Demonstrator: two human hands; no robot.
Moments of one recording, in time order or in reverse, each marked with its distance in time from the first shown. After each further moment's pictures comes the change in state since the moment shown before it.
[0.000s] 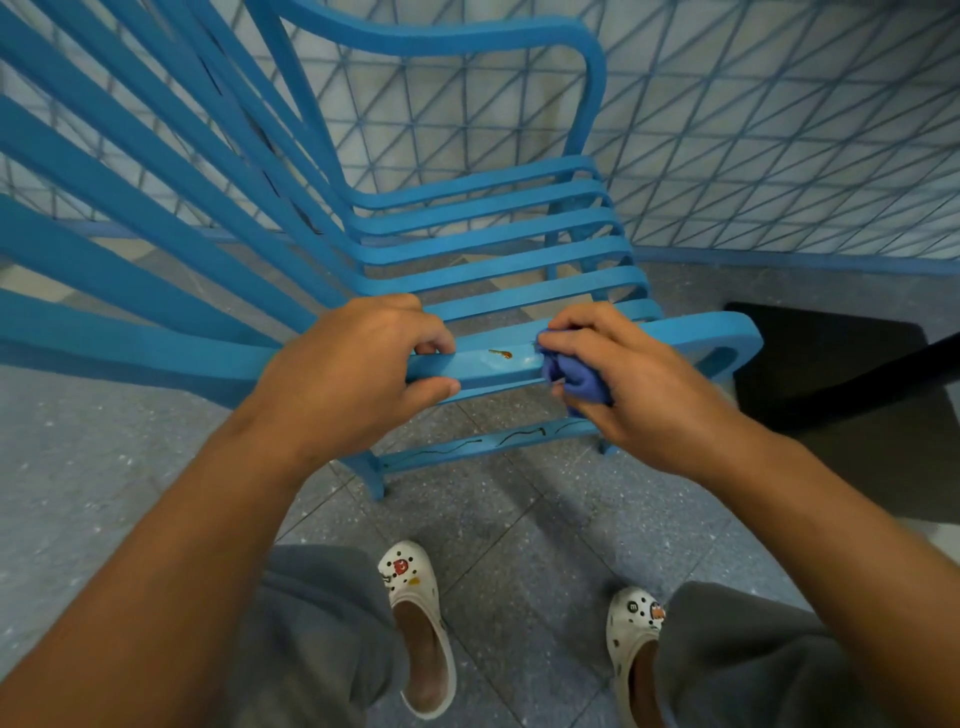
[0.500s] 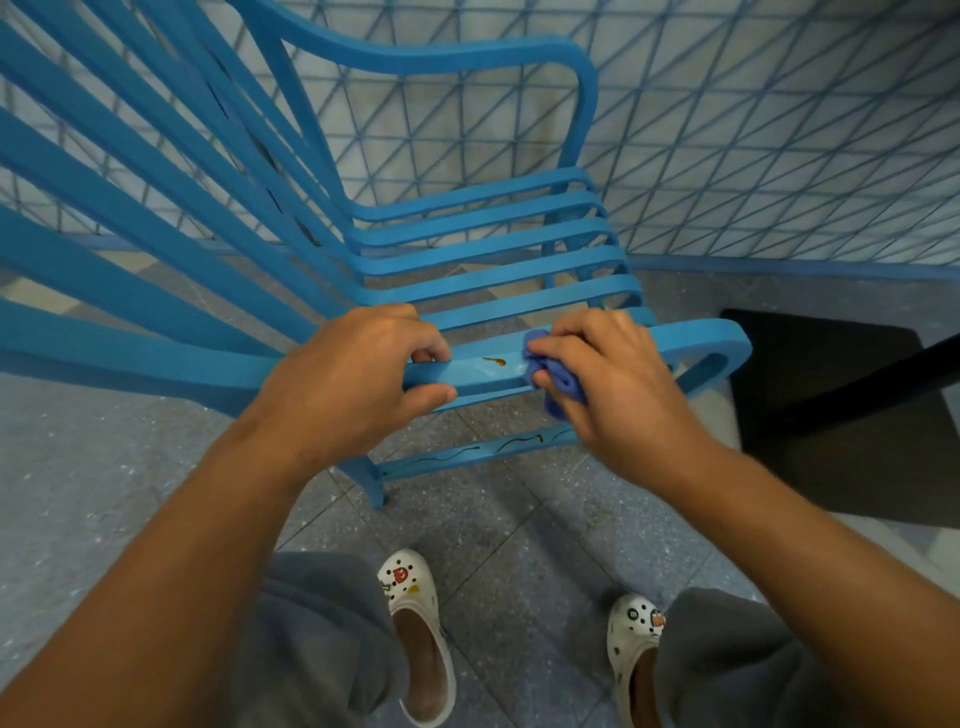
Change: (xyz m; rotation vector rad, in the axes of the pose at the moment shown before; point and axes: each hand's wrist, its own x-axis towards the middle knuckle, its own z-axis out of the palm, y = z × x) left_hand 0.001 0.000 0.001 0.011 0.004 -0.009; right_hand -0.002 -0.014 0.017 -0.173 0.237 0.007
